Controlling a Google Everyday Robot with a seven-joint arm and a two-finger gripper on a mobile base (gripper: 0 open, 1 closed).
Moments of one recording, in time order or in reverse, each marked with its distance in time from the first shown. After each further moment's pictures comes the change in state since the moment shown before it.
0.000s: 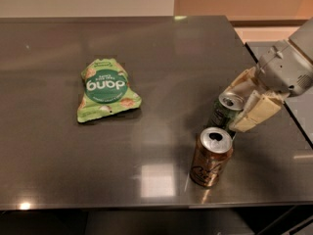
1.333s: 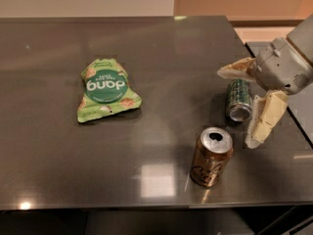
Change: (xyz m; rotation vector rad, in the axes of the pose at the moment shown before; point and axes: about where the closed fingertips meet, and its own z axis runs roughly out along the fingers) arm -0.007 -0.006 0.001 0.036 -0.006 -0.024
